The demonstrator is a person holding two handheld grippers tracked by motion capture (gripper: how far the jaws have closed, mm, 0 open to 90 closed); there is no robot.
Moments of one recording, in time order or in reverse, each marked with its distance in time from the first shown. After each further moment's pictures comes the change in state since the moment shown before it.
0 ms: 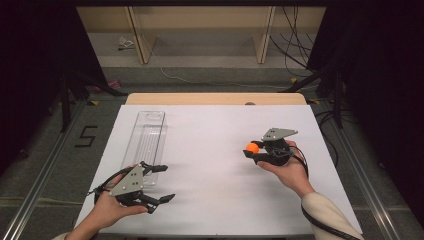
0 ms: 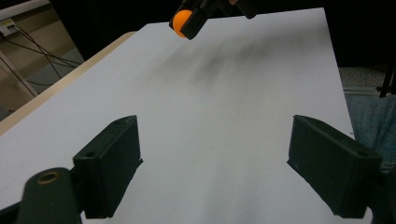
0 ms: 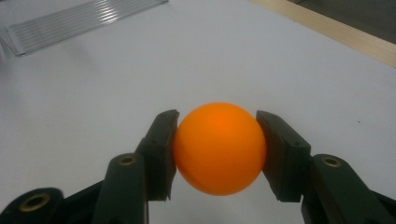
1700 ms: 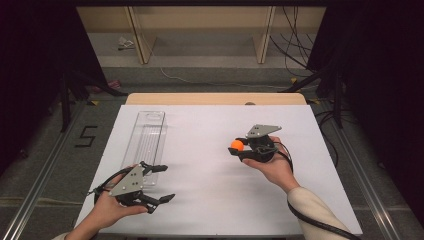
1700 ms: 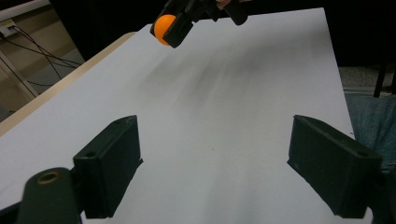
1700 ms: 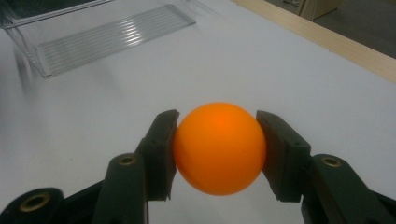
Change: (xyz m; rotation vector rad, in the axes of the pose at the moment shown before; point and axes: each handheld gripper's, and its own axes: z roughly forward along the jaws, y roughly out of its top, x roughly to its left) left arm 0.000 0.000 0.000 -0.002 0.000 0.001; right arm 0.020 0.026 0.026 -0.028 0.061 -0.037
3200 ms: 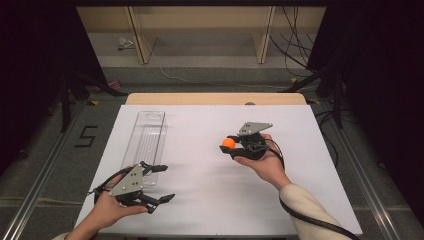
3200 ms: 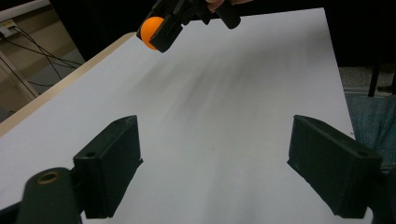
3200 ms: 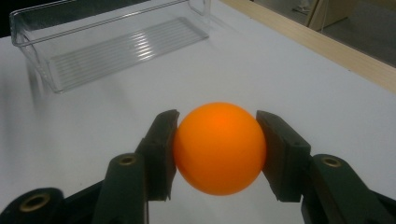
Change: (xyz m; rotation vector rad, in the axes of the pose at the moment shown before) left arm 0.000 0.000 0.000 0.000 0.000 0.000; right arm 0.009 0.015 0.016 -0.022 0.029 -0.018
